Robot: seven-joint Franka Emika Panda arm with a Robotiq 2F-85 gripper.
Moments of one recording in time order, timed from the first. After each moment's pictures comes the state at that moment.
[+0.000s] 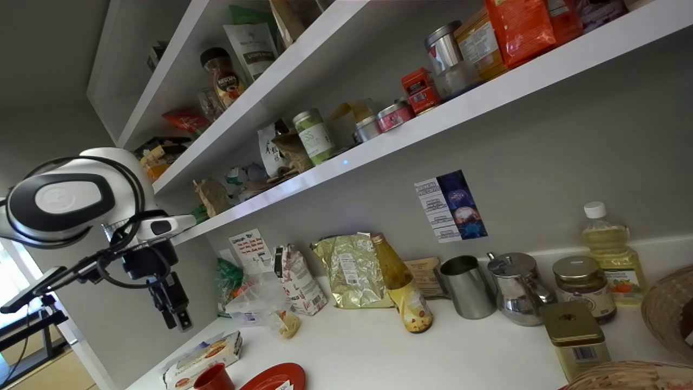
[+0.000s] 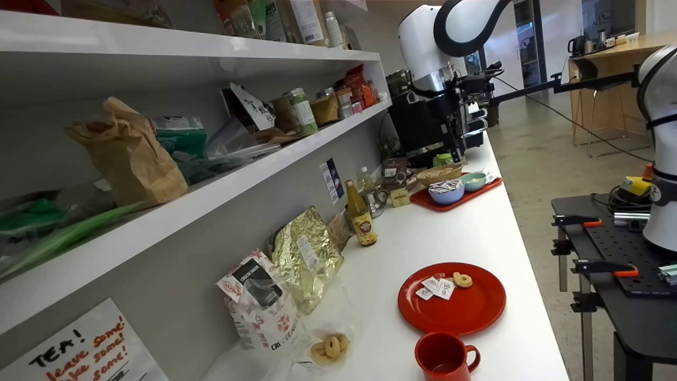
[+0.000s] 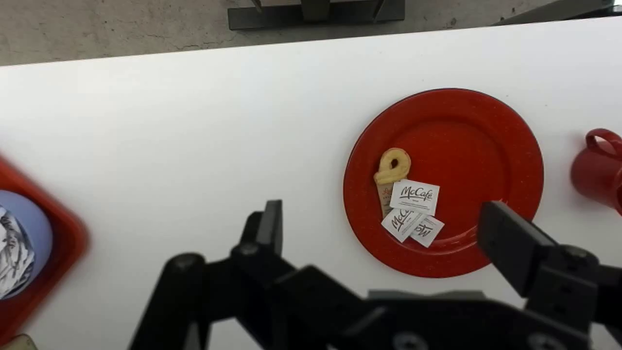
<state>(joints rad) -0.01 -0.31 0.04 -2.40 -0.03 1.98 0.08</state>
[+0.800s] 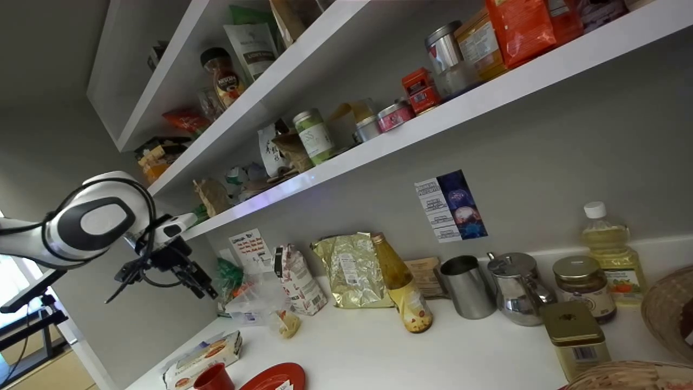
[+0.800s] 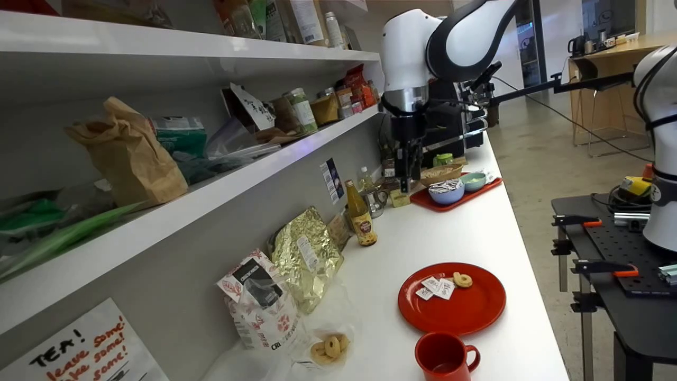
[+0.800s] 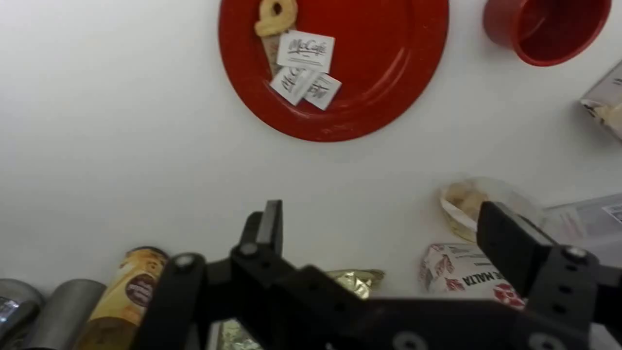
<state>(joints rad) 0.08 -0.14 0.18 -2.33 -0.01 2.40 0.33</state>
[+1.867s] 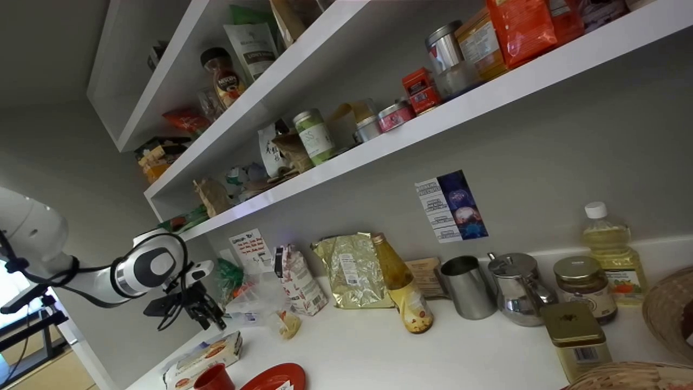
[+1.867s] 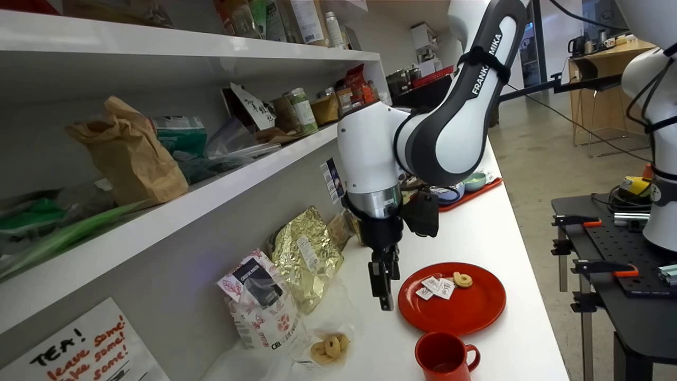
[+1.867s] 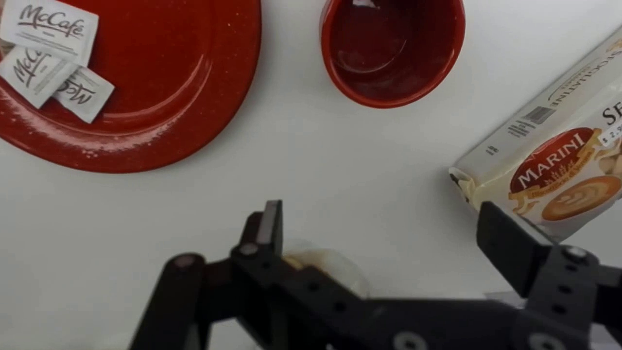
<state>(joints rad) 0.34 0.39 0.21 -2.00 -0.10 2.51 0.48</state>
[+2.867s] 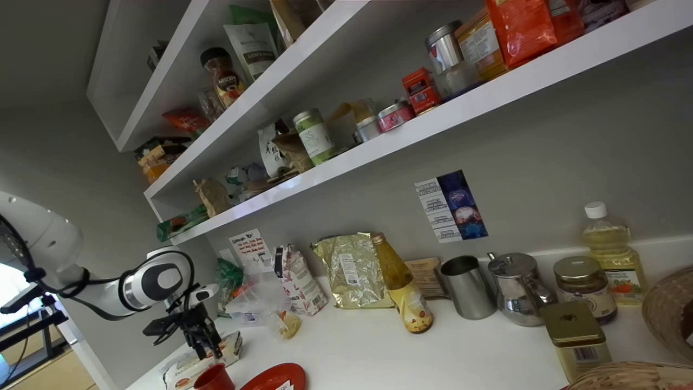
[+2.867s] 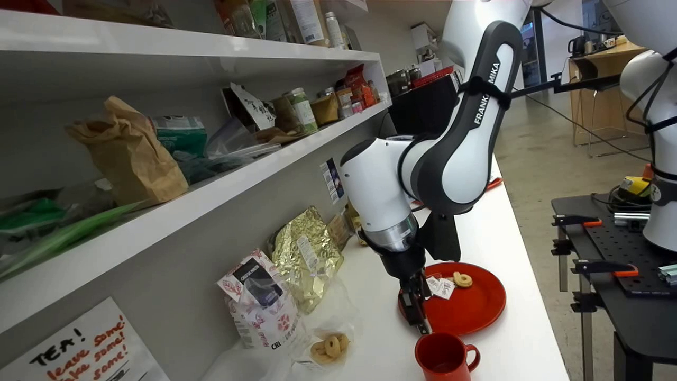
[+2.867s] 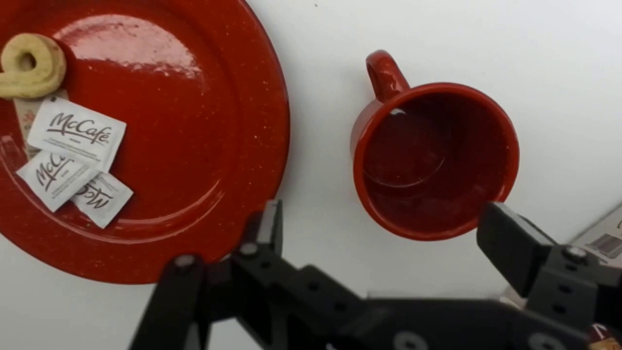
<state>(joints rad) 0.38 0.47 0.19 -1.98 -0.10 2.36 0.48</state>
